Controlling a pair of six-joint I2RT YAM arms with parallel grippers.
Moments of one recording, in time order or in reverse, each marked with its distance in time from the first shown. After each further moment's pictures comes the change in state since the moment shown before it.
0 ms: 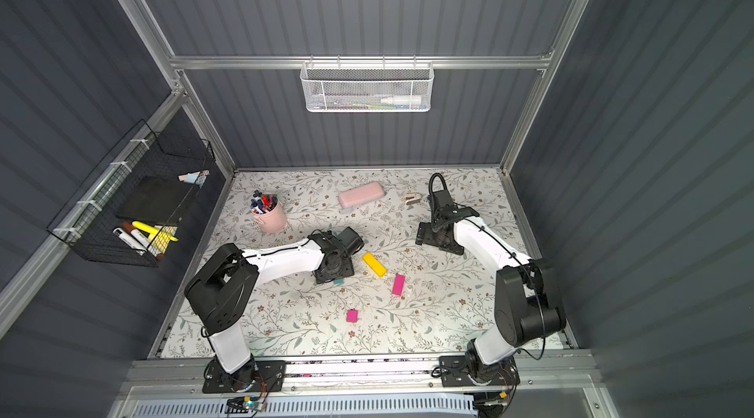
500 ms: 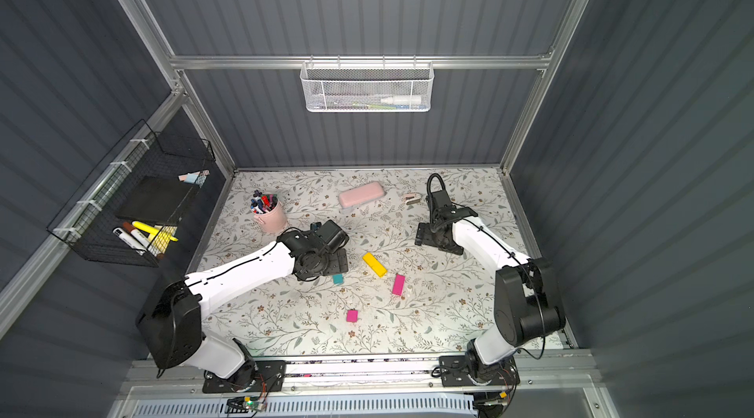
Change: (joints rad) left arm -0.012 -0.299 -0.016 -0.155 0.024 0.121; right arm 0.011 0.008 0.002 -0.009 0.029 0.000
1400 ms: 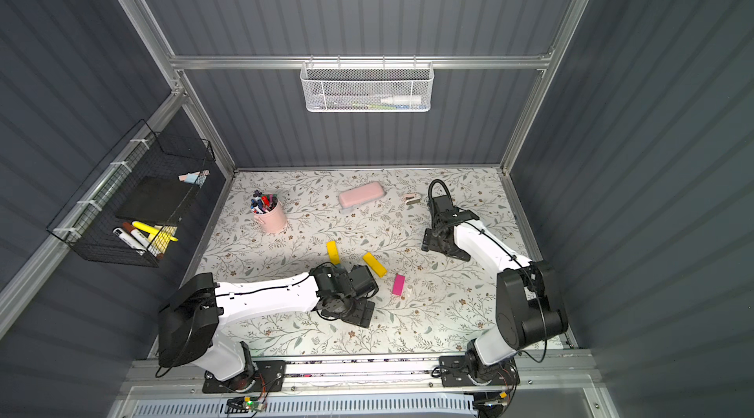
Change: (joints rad) left arm -0.344 0.095 -0.087 0.084 0.200 0.061; right arm -0.010 -0.027 -0.047 -0.046 0.111 0.044
